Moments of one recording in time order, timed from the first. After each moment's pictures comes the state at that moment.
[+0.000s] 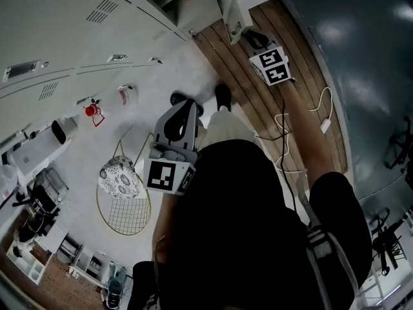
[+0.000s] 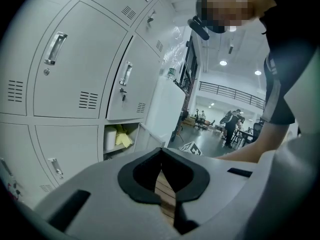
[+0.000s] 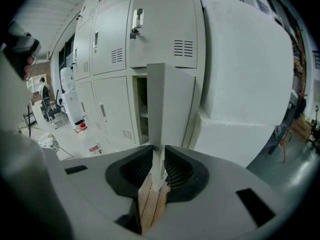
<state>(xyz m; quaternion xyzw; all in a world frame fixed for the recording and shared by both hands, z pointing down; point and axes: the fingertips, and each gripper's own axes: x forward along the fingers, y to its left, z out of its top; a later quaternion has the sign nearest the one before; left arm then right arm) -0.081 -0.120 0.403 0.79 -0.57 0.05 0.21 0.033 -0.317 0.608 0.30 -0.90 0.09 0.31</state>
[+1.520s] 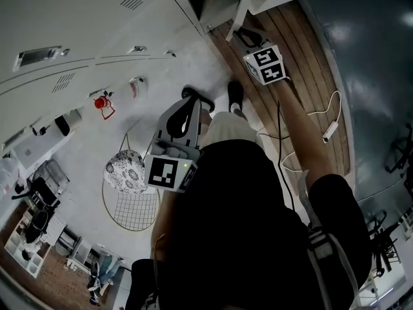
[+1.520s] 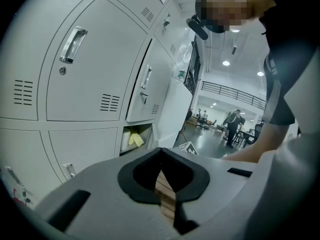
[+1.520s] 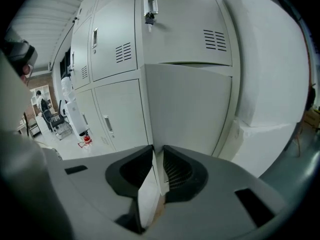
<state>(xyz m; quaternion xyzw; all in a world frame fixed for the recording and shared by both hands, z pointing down) -0.170 -0.118 0.411 0.78 -0.58 0.05 0.22 -0.095 -0.301 0.611 0.28 -0.91 0.12 0.28</state>
